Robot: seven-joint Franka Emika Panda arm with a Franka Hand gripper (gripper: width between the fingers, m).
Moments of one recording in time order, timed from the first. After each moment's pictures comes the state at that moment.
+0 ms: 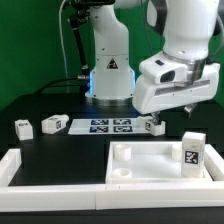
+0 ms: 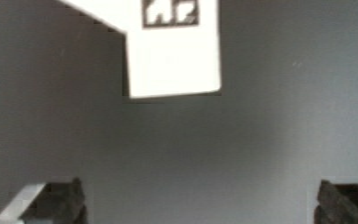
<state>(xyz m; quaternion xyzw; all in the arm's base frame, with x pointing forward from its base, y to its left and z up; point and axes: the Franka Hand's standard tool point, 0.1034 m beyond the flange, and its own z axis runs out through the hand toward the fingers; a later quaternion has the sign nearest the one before) 0.383 0.116 0.033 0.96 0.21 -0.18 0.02</state>
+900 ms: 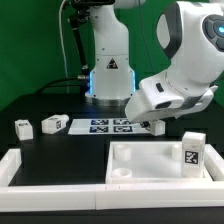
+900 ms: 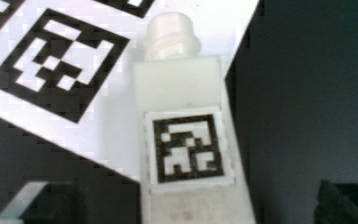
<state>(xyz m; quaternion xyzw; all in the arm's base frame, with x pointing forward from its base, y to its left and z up) 0.352 0.093 0.012 0.91 0.19 -0.35 0.06</state>
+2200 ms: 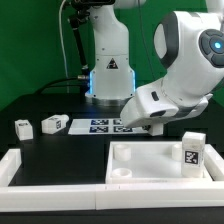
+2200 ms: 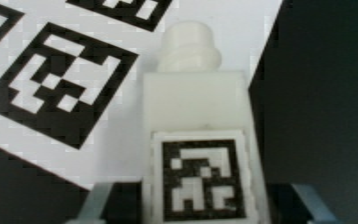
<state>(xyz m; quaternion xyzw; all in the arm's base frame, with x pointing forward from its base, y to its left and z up) 0.345 0.084 0.005 0.91 0.18 -0.37 0.06</state>
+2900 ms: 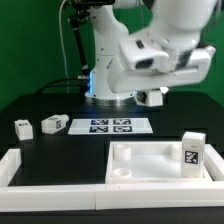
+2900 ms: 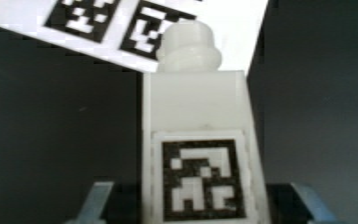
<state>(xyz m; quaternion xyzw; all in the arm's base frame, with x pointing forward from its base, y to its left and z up) 0.438 0.054 0.112 0.95 0.15 -0.26 0.02</state>
